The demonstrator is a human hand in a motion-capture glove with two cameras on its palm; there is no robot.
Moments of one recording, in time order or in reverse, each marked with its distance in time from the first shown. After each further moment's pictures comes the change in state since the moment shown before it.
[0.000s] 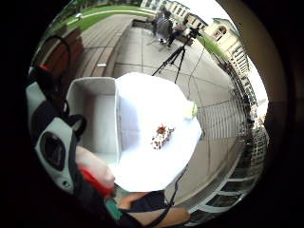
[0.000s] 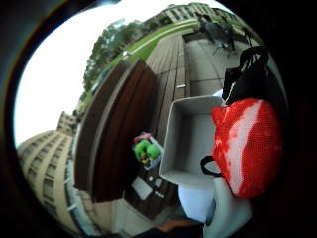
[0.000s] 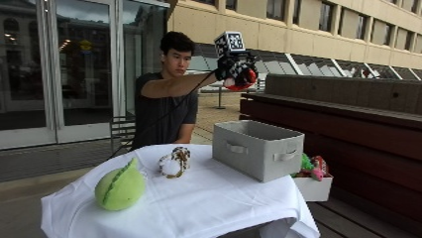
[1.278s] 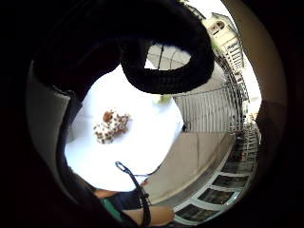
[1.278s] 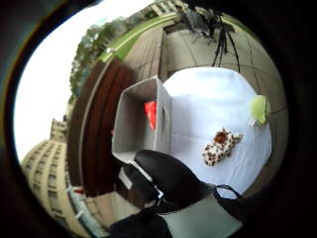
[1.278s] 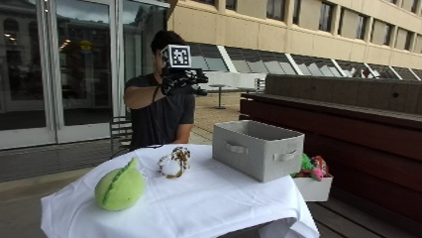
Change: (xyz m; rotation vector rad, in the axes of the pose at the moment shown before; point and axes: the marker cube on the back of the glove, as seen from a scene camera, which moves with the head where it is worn) arm 0.237 0.048 0.031 -0.068 0.115 -0.001
